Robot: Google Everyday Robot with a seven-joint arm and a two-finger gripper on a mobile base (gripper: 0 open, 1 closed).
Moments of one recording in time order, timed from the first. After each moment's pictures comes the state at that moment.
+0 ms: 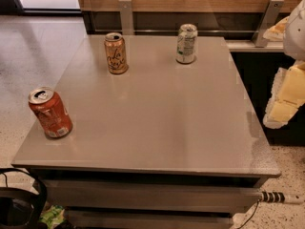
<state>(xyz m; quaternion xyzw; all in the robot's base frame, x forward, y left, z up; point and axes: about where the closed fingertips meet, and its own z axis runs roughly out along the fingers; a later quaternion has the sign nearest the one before) 0.438 -0.214 0.986 -0.60 0.78 -0.05 0.17</state>
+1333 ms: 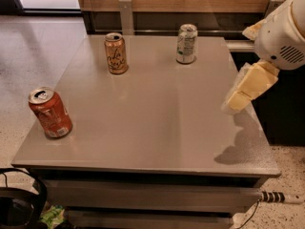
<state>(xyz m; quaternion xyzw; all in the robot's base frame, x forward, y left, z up) 0.480 -0.170 0.972 -0.55 0.78 0.01 0.28</state>
